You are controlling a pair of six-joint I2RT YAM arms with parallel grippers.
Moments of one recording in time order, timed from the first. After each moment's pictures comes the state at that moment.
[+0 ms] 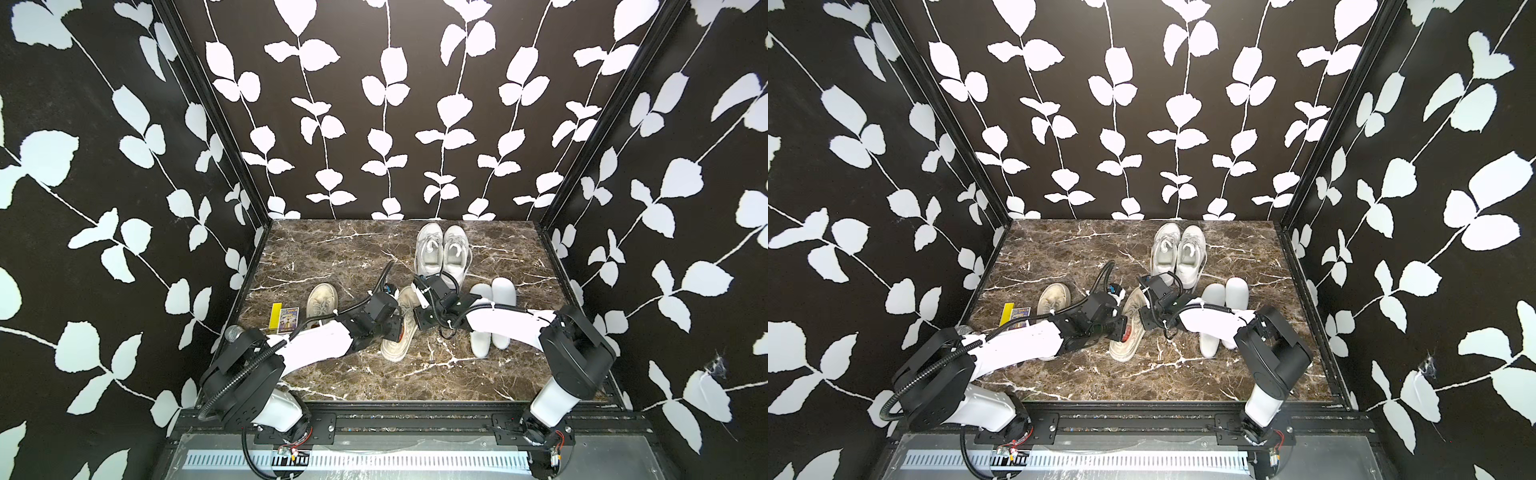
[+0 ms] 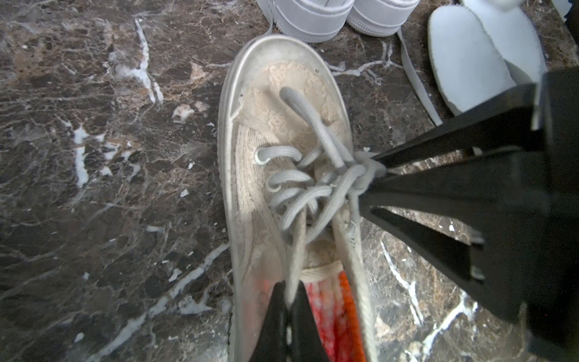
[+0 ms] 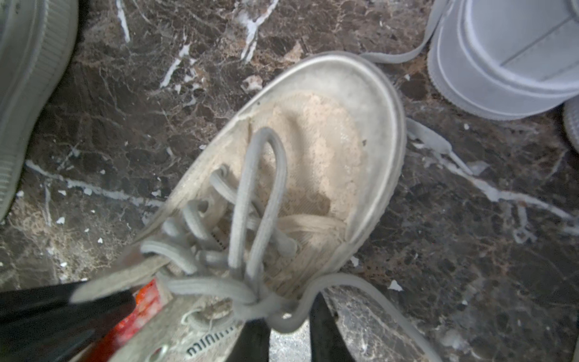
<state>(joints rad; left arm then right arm) -0.85 1.44 0.72 -0.11 -0.07 -0.47 0.78 1.69 1.00 -0.29 0.00 0.31</state>
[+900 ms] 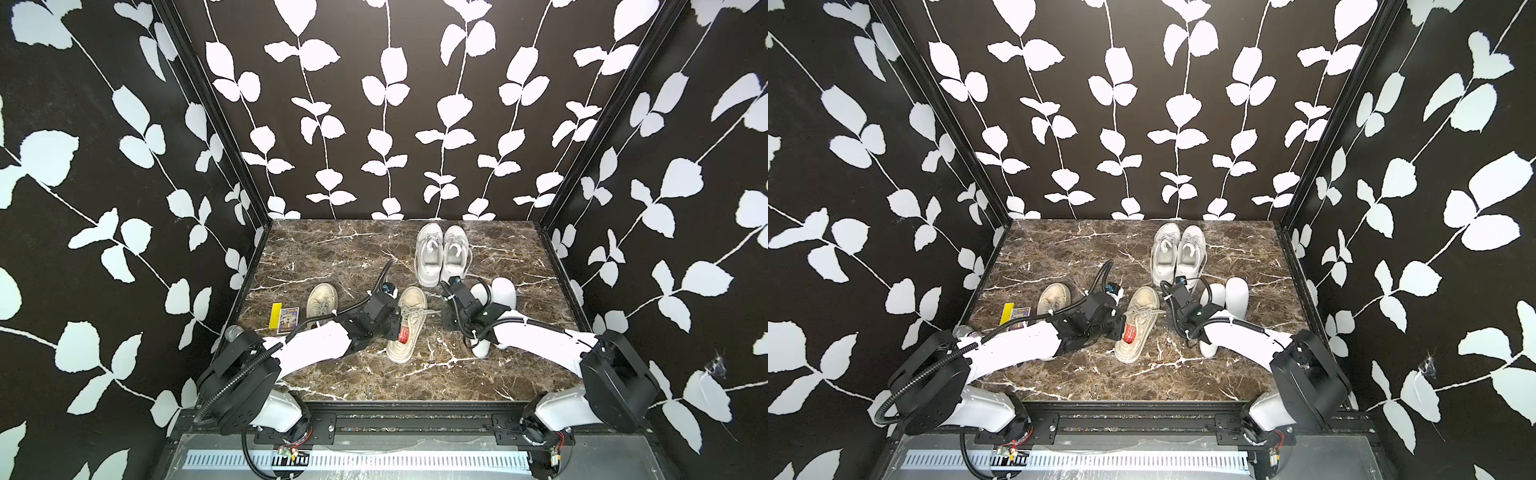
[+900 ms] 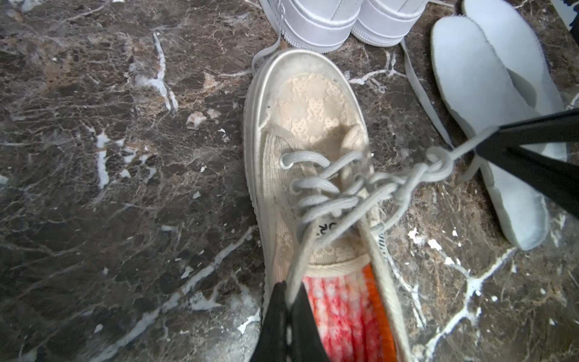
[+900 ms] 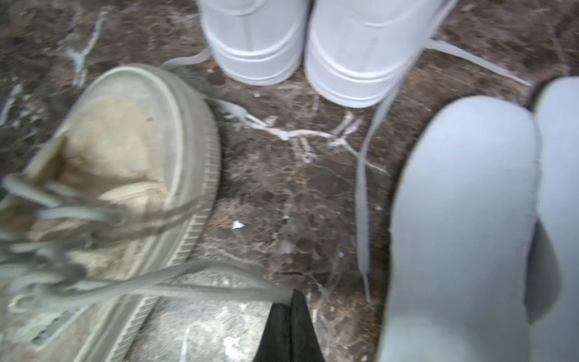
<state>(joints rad) -0.85 1.42 0.72 -0.13 -0.10 -0.47 0.70 1.43 0.81 -0.38 0.29 0.48</state>
